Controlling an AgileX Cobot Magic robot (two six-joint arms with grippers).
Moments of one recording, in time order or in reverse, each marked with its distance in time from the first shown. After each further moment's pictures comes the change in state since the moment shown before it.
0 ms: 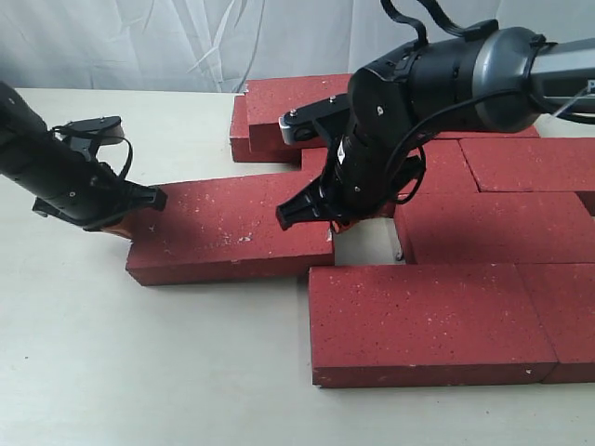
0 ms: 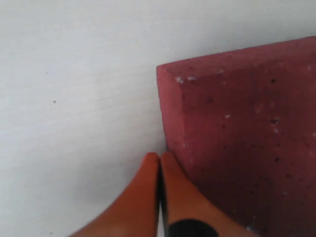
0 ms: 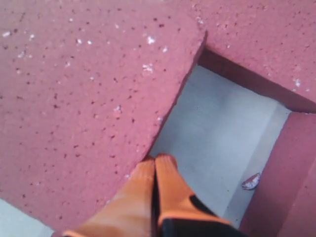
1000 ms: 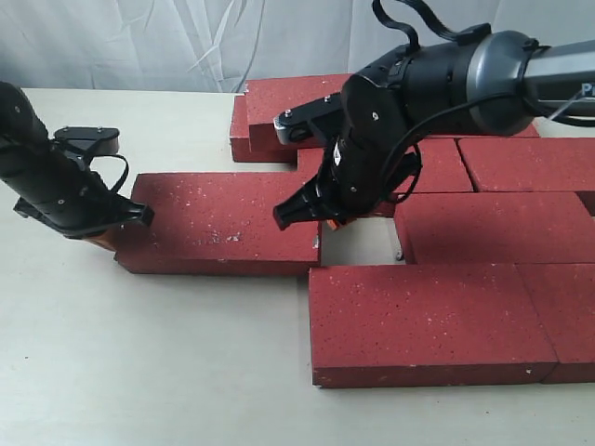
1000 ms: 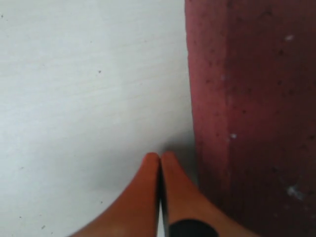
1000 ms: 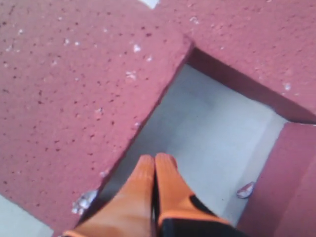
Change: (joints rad) left arm -0.001 0.000 -0.002 0.261 0.003 -0.158; right arm 0.005 -0.007 0.000 -0.079 -0.017 0.041
